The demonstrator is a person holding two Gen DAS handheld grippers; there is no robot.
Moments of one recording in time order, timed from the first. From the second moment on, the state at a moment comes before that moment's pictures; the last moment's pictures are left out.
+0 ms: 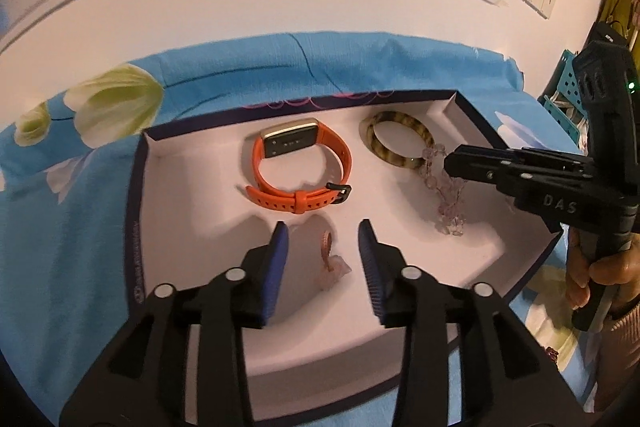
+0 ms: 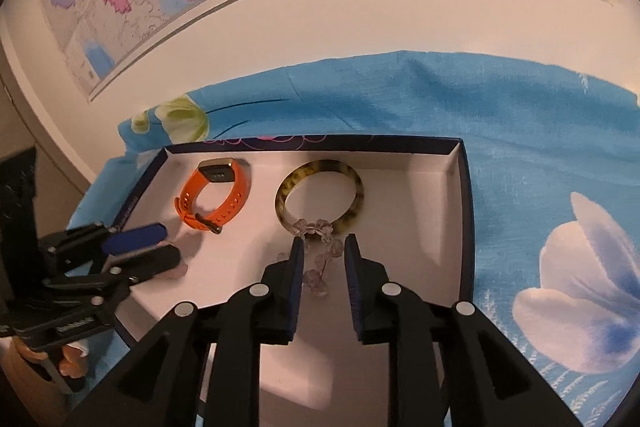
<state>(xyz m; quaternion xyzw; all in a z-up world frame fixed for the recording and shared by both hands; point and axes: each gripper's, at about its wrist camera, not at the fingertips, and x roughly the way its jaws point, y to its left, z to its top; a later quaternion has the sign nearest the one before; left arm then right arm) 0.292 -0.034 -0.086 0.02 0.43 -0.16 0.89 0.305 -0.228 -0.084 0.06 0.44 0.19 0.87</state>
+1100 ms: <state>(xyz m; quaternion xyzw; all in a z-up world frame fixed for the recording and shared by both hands) 0.152 -0.018 -0.060 0.00 0.37 -0.20 0.90 0.139 -0.230 -0.082 -0.03 0.46 0.29 0.84</state>
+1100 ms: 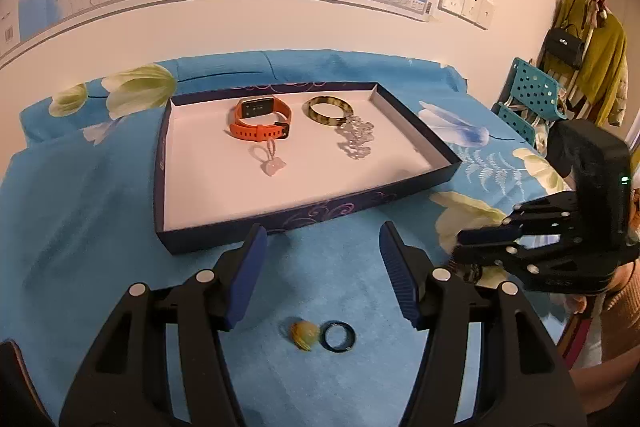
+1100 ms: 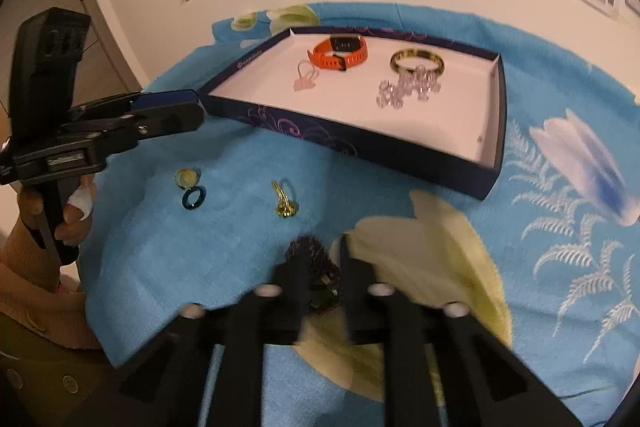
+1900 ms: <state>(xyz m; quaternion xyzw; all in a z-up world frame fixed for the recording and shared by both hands) 0.121 -0.017 -0.070 -0.01 0.38 -0.23 0.89 0.129 -0.271 -0.044 0.16 0.38 0.33 0.85</state>
